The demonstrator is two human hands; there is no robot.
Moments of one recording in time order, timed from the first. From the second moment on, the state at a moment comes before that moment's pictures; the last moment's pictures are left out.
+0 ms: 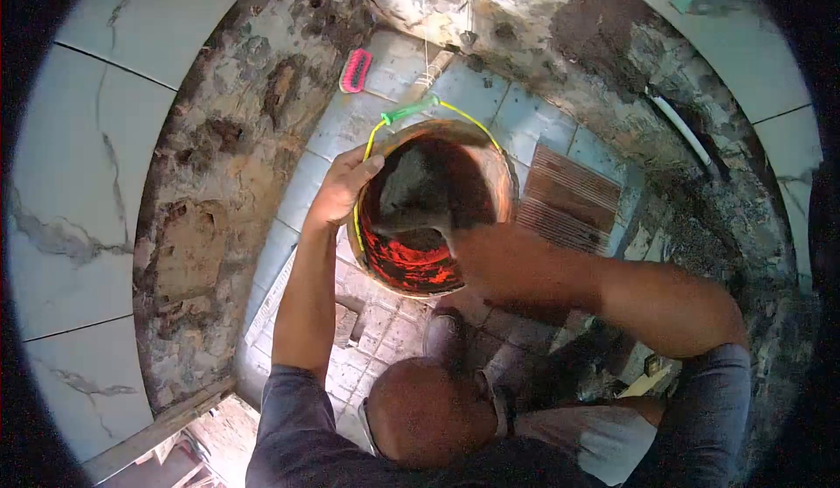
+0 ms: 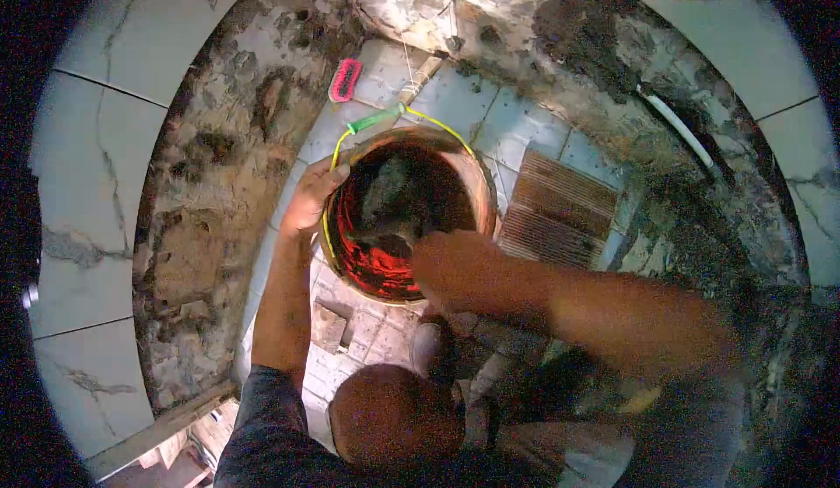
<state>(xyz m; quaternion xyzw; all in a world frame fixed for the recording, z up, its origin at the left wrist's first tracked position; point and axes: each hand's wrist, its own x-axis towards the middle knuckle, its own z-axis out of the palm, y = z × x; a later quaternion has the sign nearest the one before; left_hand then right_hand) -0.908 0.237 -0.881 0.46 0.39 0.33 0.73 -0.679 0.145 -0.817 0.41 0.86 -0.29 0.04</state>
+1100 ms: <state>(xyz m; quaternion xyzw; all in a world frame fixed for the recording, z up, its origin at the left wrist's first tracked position) -0.916 0.198 -0.876 0.59 0.49 0.34 0.55 -0.647 0.124 -0.827 0.48 0.78 -0.35 0.18</state>
